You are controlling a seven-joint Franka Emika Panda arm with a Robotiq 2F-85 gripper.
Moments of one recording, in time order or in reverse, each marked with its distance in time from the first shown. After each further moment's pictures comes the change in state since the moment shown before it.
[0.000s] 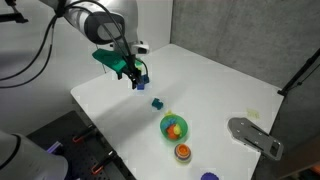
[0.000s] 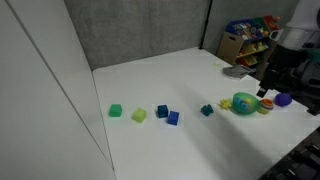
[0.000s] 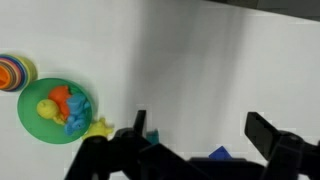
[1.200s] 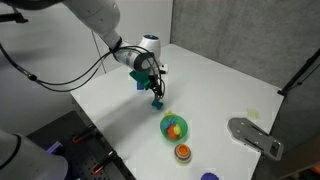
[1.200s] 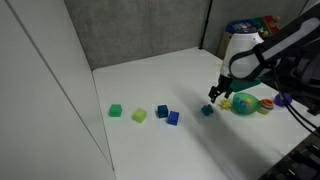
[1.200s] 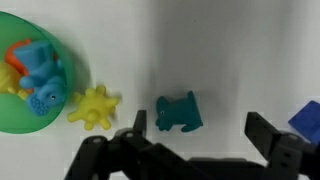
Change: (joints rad) arm 0.020 0.716 0.005 0.439 -0.112 0.325 0.332
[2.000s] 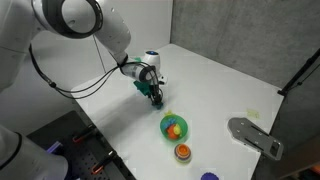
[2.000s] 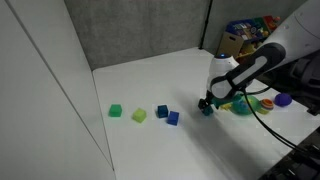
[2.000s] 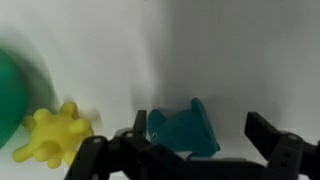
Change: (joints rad) arm 0.111 0.296 -0.076 0.216 0.000 0.033 0.180
